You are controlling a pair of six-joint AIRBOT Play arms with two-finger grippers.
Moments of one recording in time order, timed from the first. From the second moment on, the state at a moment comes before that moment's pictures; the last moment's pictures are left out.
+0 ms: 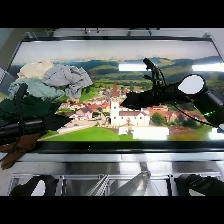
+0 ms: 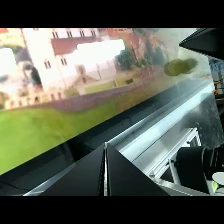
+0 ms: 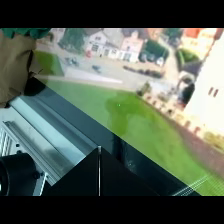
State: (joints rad) left arm 0.25 -0.74 0.56 0.48 -1.34 -0.94; right arm 0.39 -1.20 1.07 -0.71 1.01 1.41
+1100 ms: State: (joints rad) left arm 0.25 -0.74 0.56 0.47 -1.27 -0.94; right arm 0.39 -1.21 1.07 -0.71 0.99 1.41
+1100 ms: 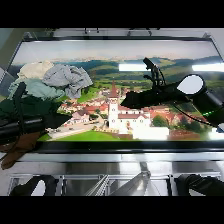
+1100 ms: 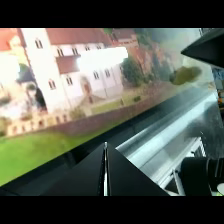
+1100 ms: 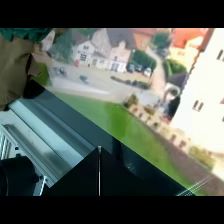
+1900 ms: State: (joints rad) left arm 0.36 -1.78 1.60 0.77 -1.04 -1.07; right arm -0.04 -1.31 1.07 -0.87 0.89 1.41
